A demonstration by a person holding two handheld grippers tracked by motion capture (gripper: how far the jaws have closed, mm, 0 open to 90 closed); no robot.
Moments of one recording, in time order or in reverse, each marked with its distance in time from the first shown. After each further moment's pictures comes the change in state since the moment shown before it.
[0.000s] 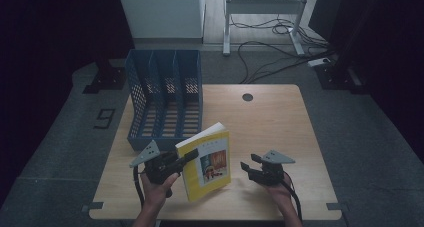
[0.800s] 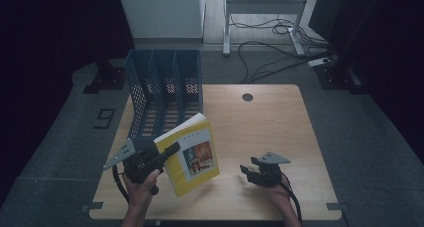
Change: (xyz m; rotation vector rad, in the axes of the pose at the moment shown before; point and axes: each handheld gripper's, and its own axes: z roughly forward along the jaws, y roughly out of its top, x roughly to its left) left arm 0.006 0.020 -0.041 -0.124 0.041 -0.013; right arm -0.003 -0.012 0.012 0.081 -0.023 -0.005
